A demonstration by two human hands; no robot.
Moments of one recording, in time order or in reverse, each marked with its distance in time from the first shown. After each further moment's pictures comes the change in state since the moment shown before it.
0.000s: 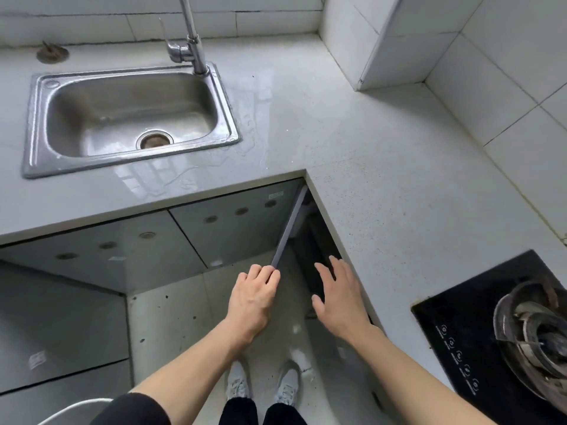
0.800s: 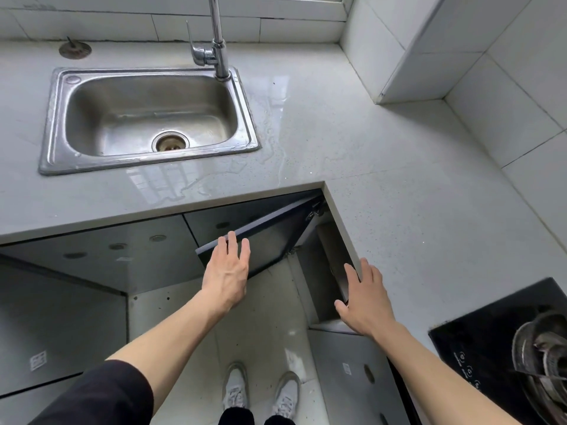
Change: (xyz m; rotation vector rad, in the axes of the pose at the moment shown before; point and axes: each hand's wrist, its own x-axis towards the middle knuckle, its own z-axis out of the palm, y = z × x) left_hand 0.029 -0.087 -0.032 0.312 -0.109 -0.189; right_hand 0.040 0.014 -0.013 -0.233 -0.121 0.110
